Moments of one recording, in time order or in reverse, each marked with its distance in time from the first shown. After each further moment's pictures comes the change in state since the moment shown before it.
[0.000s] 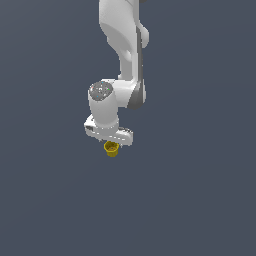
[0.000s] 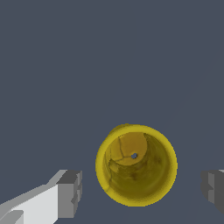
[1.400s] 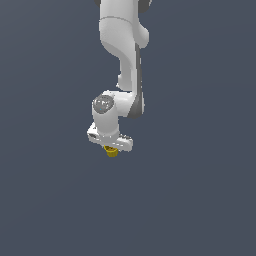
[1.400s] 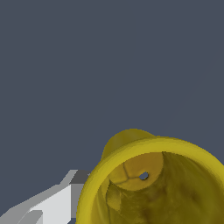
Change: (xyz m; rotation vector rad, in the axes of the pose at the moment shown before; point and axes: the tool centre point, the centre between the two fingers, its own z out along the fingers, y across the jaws) arm 0.000 0.001 0.050 0.000 0.003 0.004
